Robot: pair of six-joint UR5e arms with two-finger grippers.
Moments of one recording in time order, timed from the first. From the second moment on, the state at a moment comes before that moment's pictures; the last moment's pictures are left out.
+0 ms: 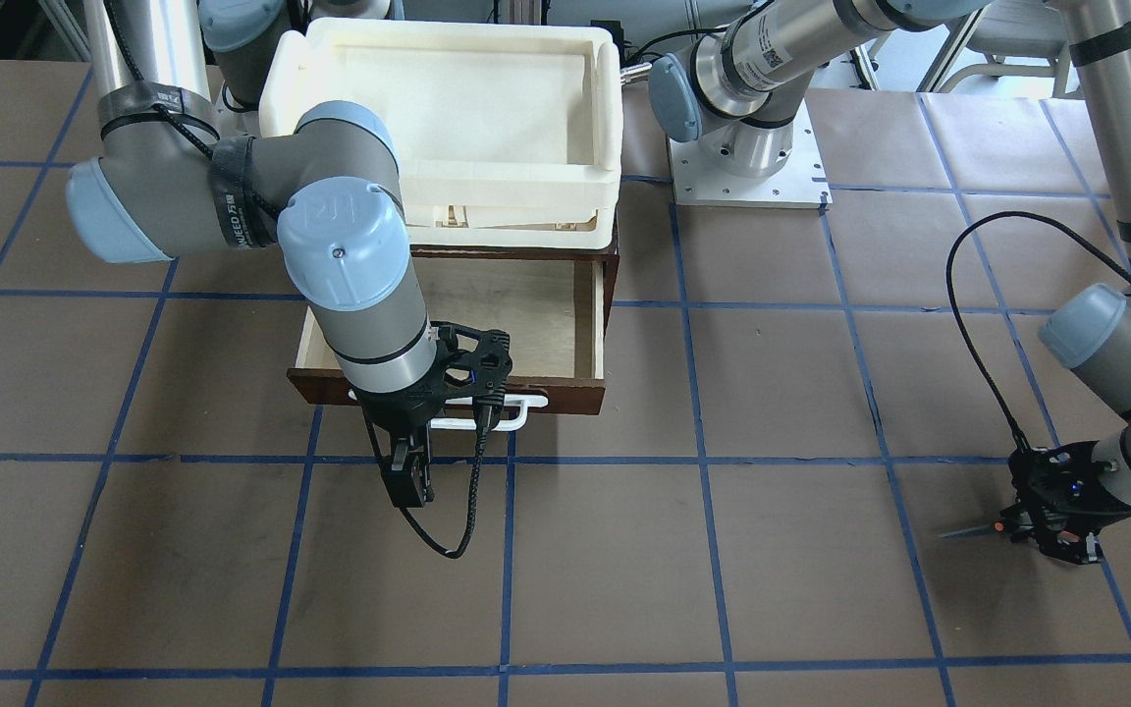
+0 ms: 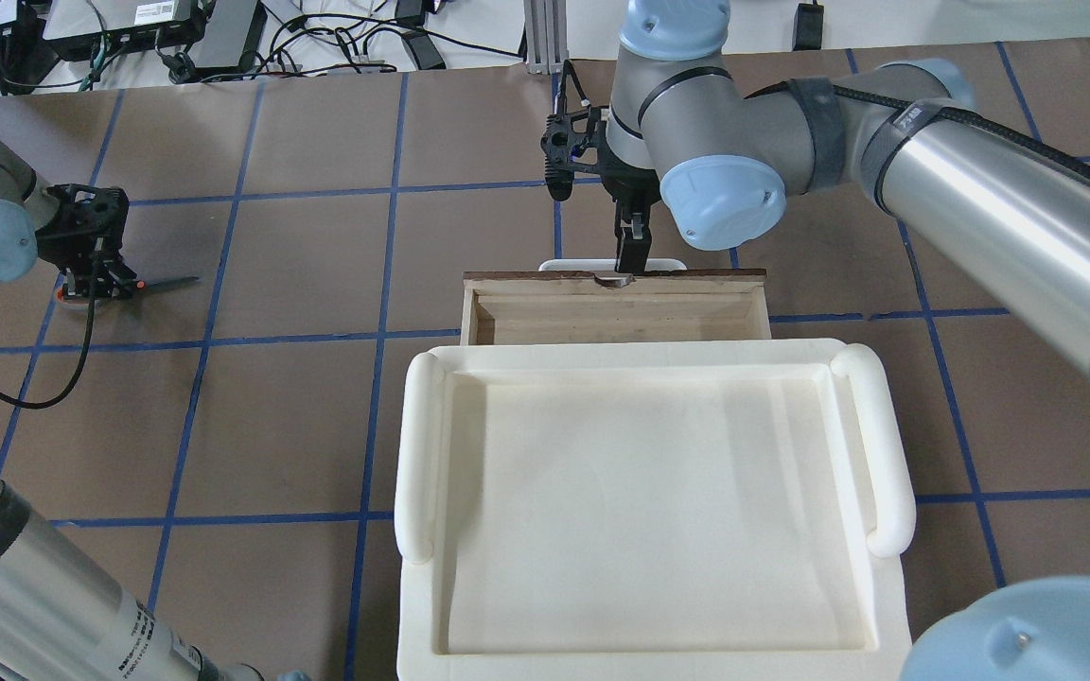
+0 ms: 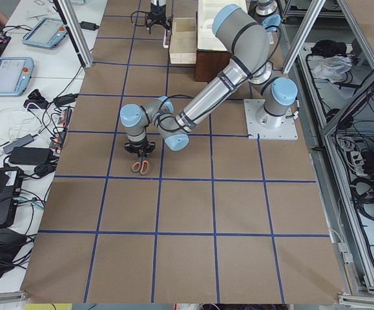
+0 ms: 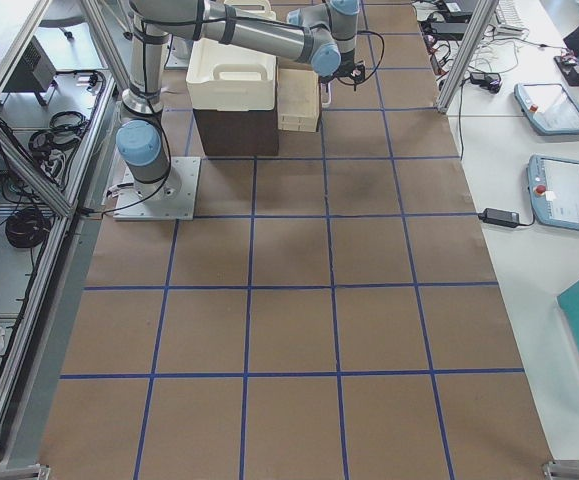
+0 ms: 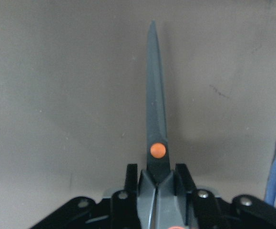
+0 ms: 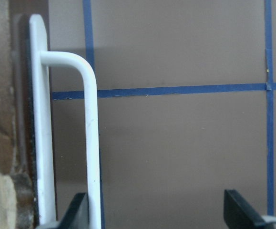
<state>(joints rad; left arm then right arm) -1.02 -2.19 -1.55 -0.95 1.57 2.04 1.80 -1.17 1.57 -2.11 -1.52 -1.30</state>
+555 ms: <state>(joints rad) -1.03 -2.13 -1.55 -1.01 1.57 2.04 1.80 -1.16 1.57 -2.18 -1.52 -1.30</state>
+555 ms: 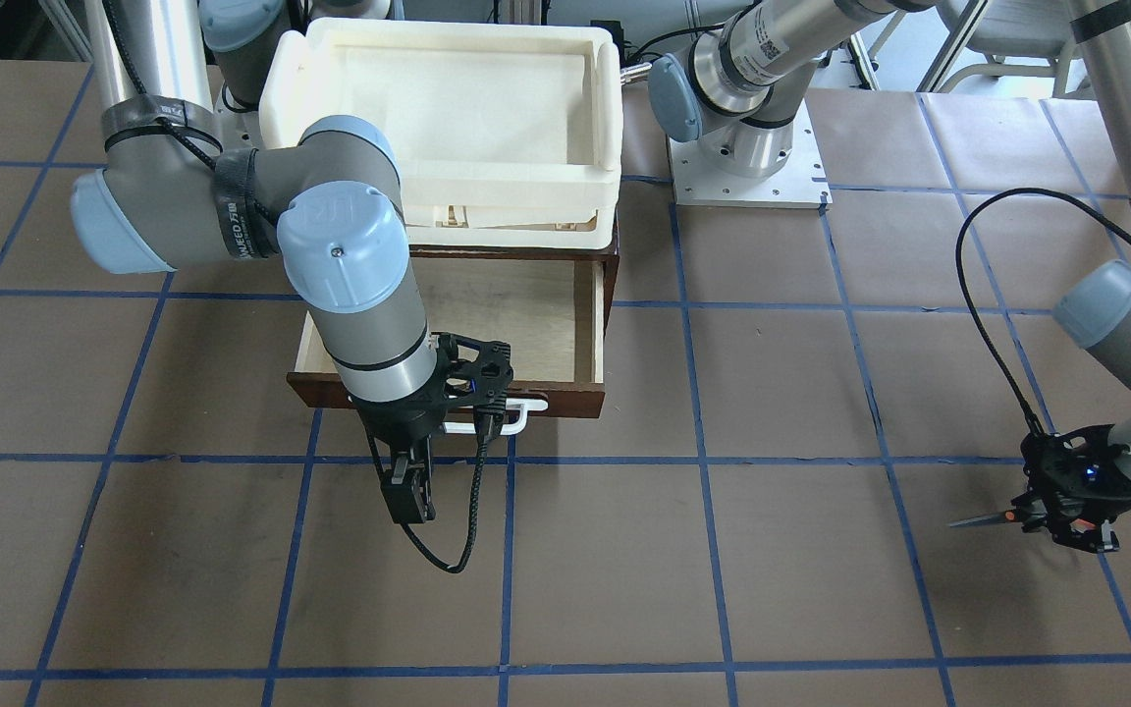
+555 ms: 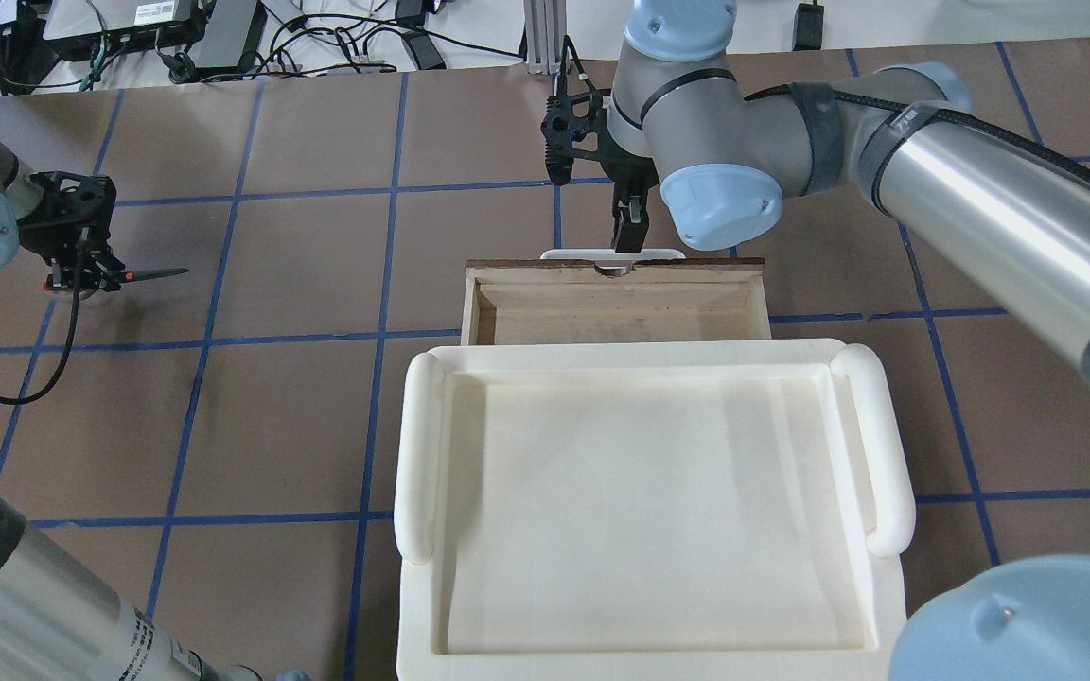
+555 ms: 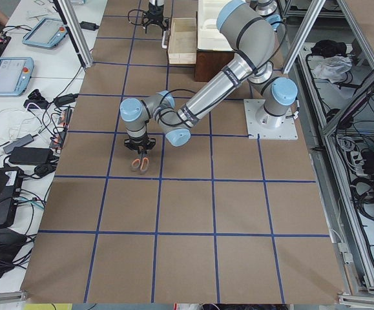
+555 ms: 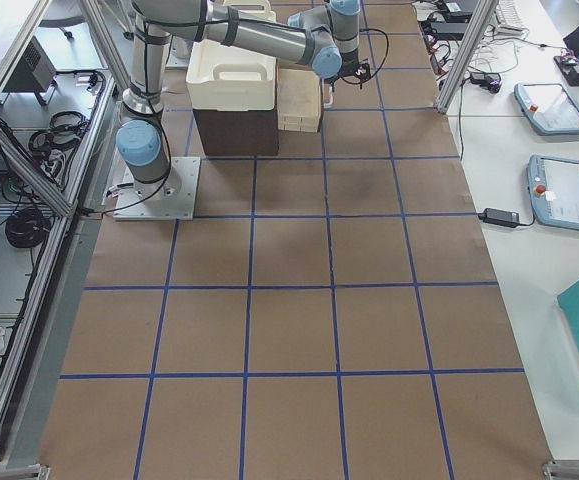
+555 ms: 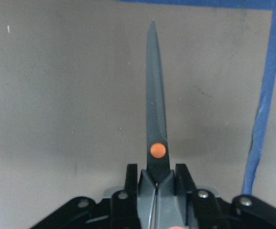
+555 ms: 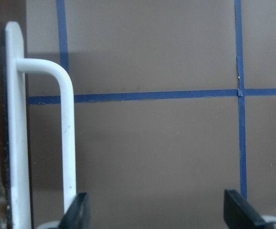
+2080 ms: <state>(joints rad) -1.15 -1.88 -1.55 -1.32 1.57 1.81 1.79 -1.02 1.32 -1.72 -1.54 -1.40</state>
